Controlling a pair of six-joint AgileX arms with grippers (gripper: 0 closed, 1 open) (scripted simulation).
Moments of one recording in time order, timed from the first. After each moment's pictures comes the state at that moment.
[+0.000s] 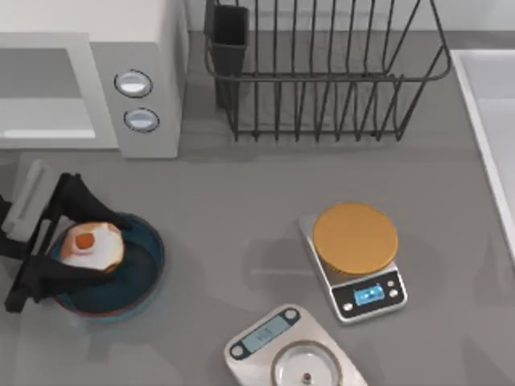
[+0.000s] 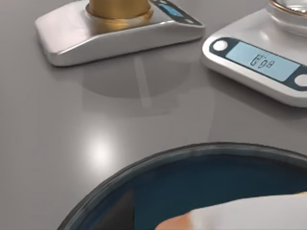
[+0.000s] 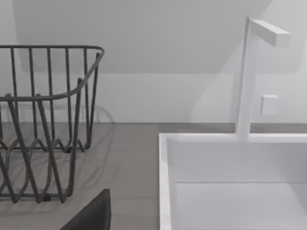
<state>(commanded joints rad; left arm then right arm) 0.14 2.34 1.22 -1.28 1.17 2.45 0.00 0.00 0.00 0.00 0.00 0.00</state>
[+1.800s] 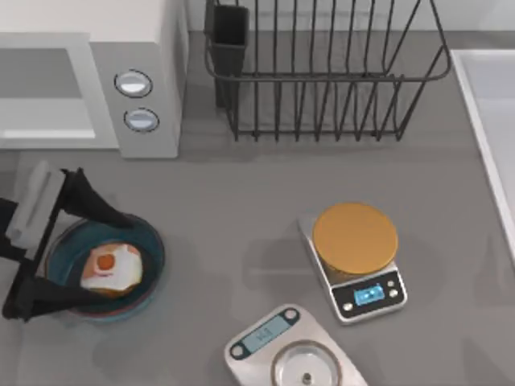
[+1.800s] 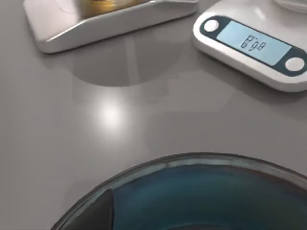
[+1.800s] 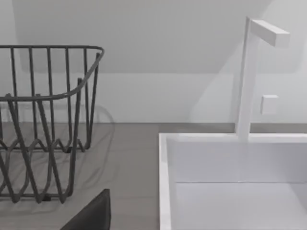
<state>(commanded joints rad) 0.13 2.06 1.09 -1.15 1.09 2.23 0.00 0.00 0.00 0.00 0.00 0.00</state>
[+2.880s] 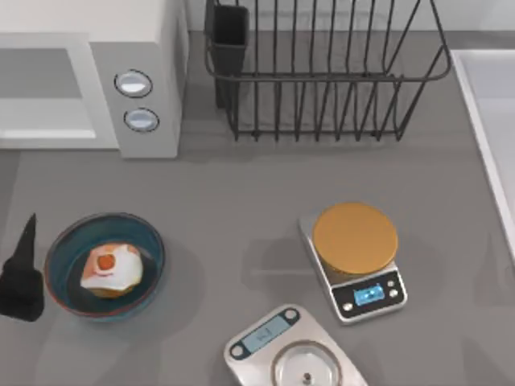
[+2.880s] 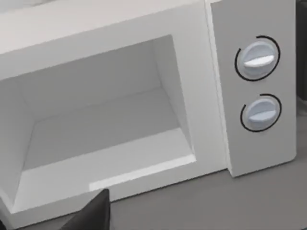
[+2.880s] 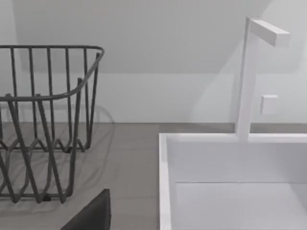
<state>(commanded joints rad) 0.01 0.21 0.12 -0.05 0.17 0.24 0.00 0.00 0.00 0.00 0.00 0.00</state>
